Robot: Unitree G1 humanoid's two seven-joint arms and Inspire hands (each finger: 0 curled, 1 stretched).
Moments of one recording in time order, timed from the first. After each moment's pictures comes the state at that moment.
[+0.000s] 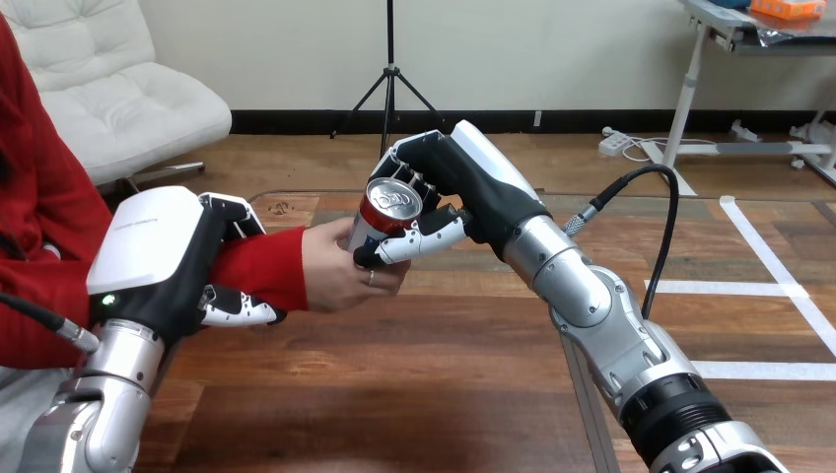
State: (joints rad) left arm -0.11 0.54 -0.08 0.12 0.67 -0.15 0.17; right arm -0.71 -0.12 0.20 0.79 -0.39 -0.35 0.11
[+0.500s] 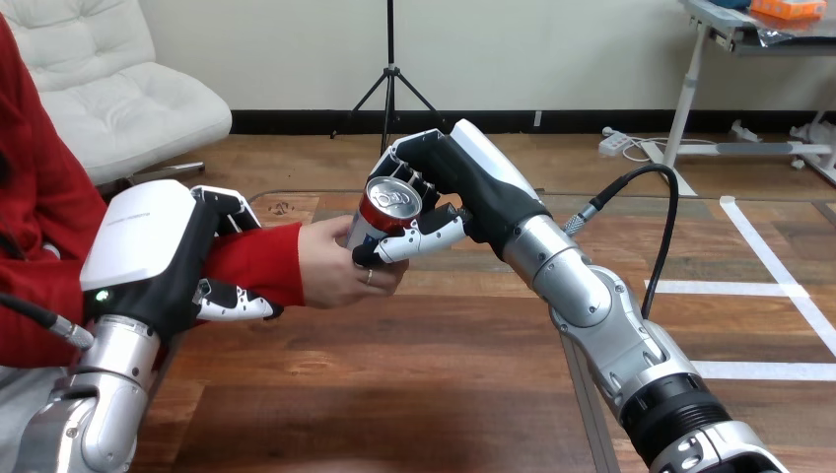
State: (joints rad) left arm -0.11 0.54 -0.07 0.10 0.66 -0.14 0.16; right arm -0.71 -0.12 0.20 0.79 -0.39 -0.35 0.10
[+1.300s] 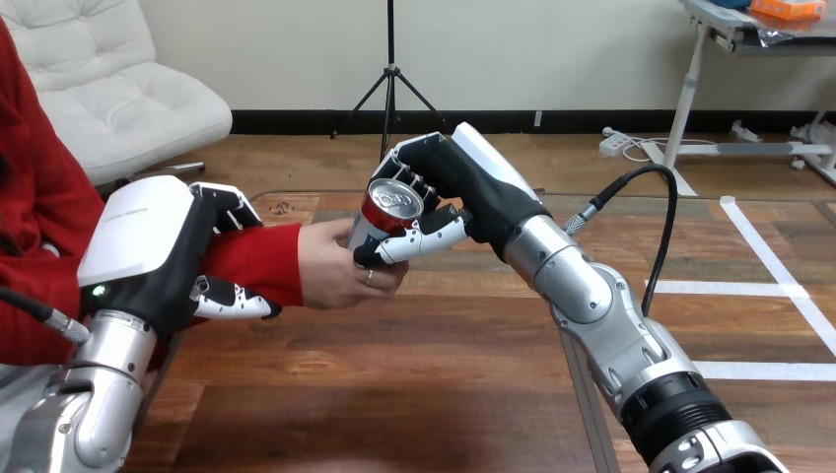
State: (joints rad) left arm -0.11 0.55 -0.06 0.07 0.65 -0.13 0.09; right arm -0.71 -0.12 0.20 0.77 -0.37 -0.27 0.15
